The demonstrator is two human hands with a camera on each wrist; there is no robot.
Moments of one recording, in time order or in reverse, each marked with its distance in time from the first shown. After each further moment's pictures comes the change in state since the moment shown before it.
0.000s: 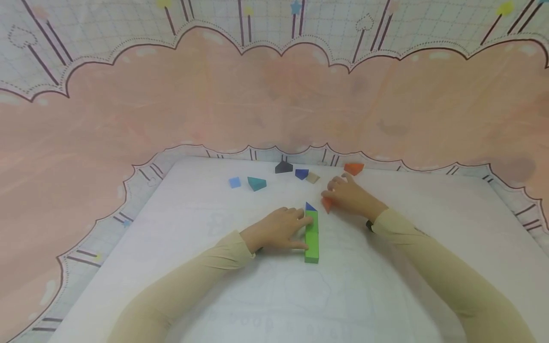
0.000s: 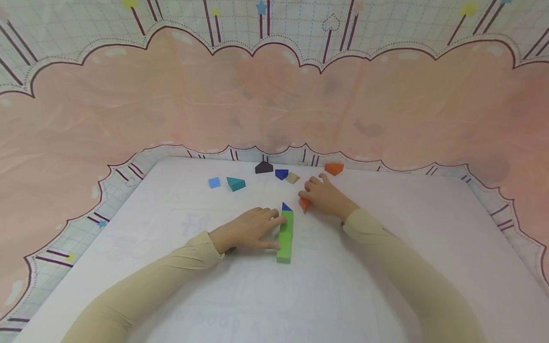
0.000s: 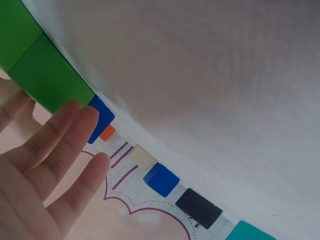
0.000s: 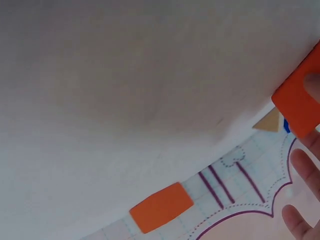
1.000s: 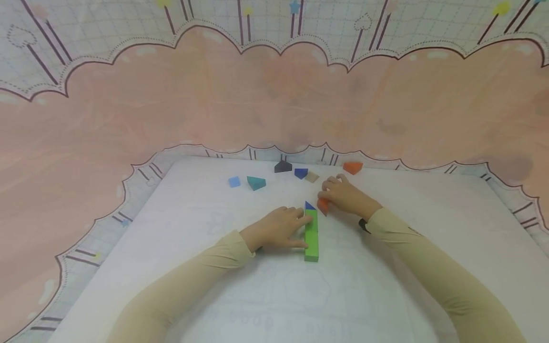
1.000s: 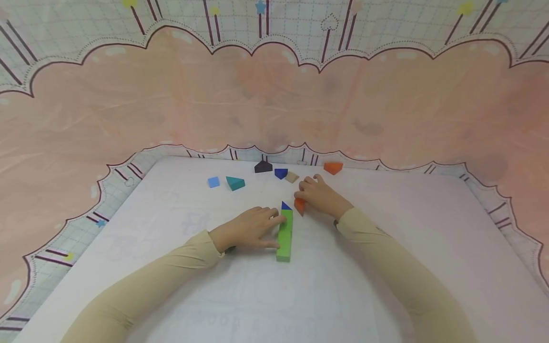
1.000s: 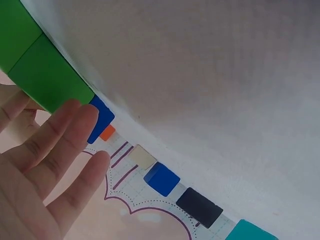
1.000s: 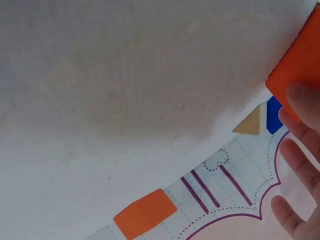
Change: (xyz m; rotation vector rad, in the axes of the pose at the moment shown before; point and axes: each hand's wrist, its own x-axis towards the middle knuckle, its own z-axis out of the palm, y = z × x) left_hand 0.001 0.002 0.000 0.002 0.001 -0.004; right_hand 0.005 -0.012 -0.007 0.007 0.015 -0.014
